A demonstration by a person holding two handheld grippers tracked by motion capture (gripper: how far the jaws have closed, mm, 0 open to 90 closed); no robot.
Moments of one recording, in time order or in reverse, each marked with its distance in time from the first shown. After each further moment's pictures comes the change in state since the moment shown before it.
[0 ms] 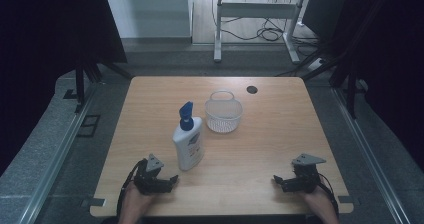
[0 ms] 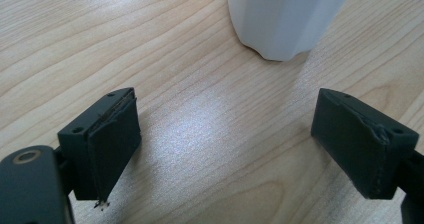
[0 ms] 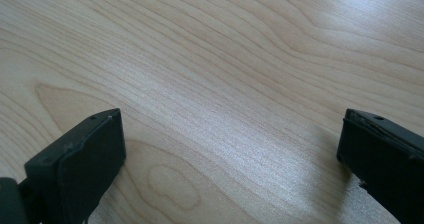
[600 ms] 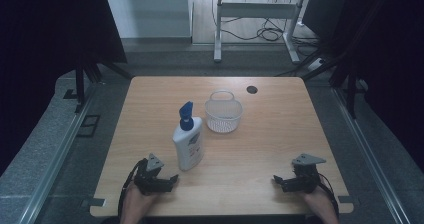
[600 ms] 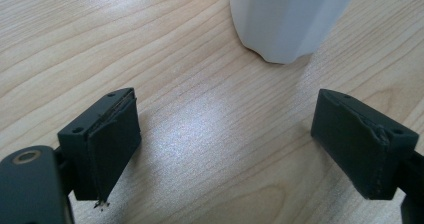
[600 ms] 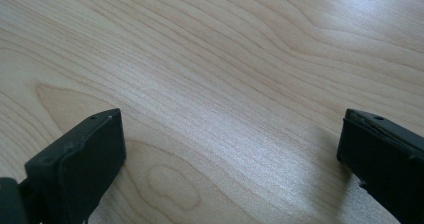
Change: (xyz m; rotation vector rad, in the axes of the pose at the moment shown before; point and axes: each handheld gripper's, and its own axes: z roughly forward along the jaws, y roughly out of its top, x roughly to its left) left arm 0.000 0.001 0.001 -0.003 0.005 -0.010; right arm 0.000 0.000 0.000 0.000 0.000 0.000
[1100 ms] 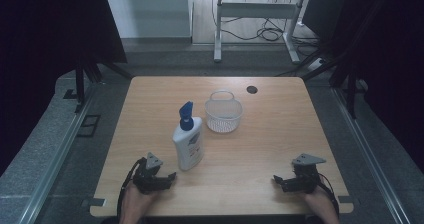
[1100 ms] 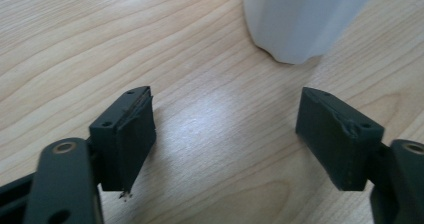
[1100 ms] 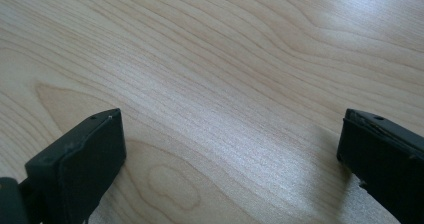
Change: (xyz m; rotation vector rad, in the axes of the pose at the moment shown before) left arm 0.002 0.004 -0.005 0.031 0.032 -0.044; right arm 0.000 0.000 0.000 0.000 0.001 0.001
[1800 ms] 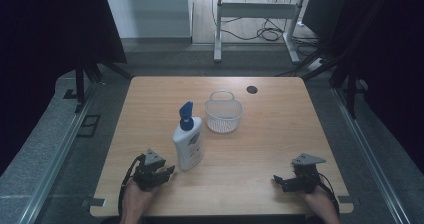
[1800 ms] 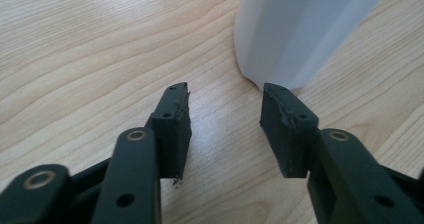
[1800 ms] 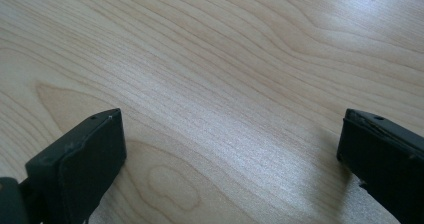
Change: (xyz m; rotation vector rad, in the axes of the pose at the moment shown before) left arm -0.002 0.014 -0.006 -0.029 -0.027 -0.021; right arm 0.000 0.000 0.000 0.000 0.003 -0.002
